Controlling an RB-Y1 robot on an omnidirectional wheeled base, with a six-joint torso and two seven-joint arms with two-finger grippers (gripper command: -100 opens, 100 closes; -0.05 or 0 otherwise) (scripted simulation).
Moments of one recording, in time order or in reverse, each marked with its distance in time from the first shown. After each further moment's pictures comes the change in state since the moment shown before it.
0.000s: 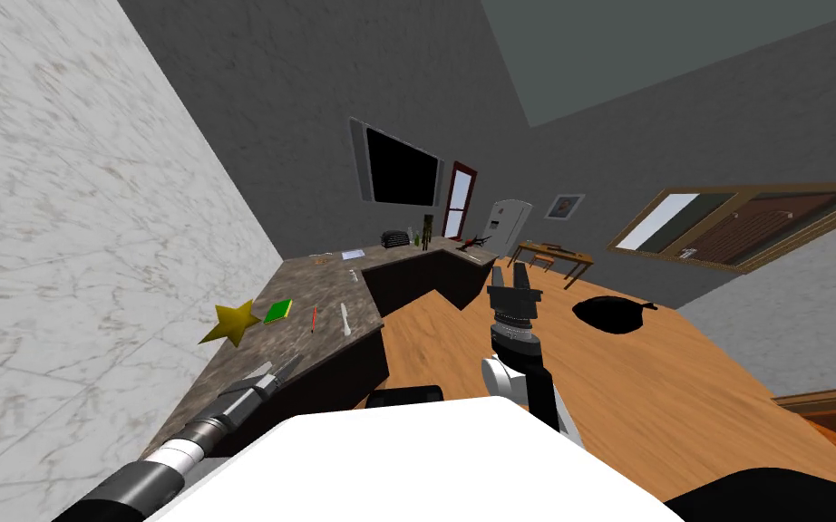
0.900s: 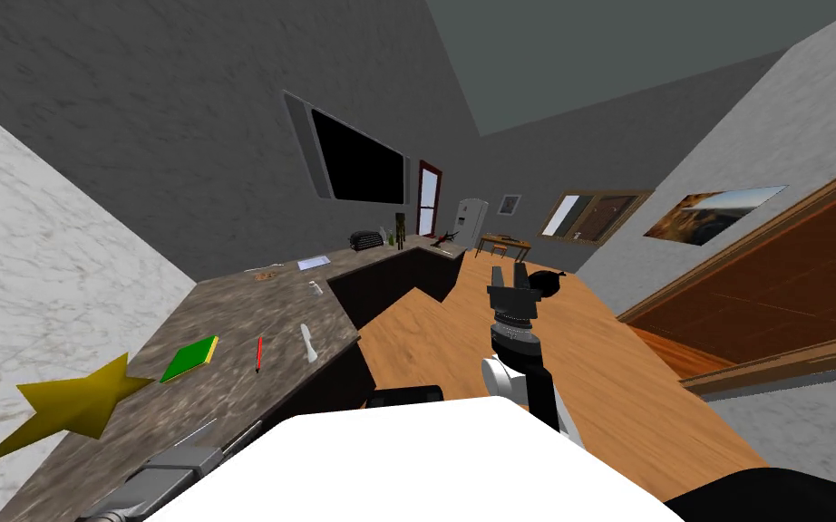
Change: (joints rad) left arm 0.250 0.196 0.031 0.043 -0.206 0.070 -0.108; right arm 0.000 0.000 0.000 0.000 0.000 0.000 0.000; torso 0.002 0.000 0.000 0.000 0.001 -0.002
